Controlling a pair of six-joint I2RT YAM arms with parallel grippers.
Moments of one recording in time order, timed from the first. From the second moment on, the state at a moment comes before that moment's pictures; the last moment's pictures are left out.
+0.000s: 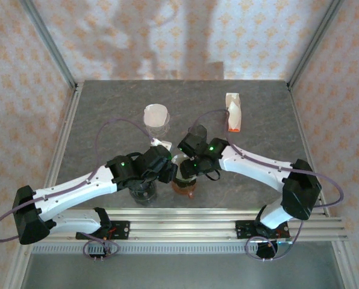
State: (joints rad) left arm -0.96 1.17 0.97 -0.72 -0.21 -0.65; right arm 0.93 1.52 1.17 -0.91 0.05 0.56
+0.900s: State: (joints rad) left arm -0.94 1.11 0.91 -0.65 -0.21 -0.67; right arm 0.94 1.52 1.16 -0.89 0.05 0.56
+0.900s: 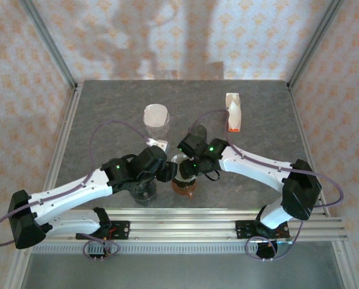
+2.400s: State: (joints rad) left arm -0.94 1.12 0.91 -0.66 -0.21 -0.68; right arm 0.94 1.30 1.19 -0.96 0.19 0.59
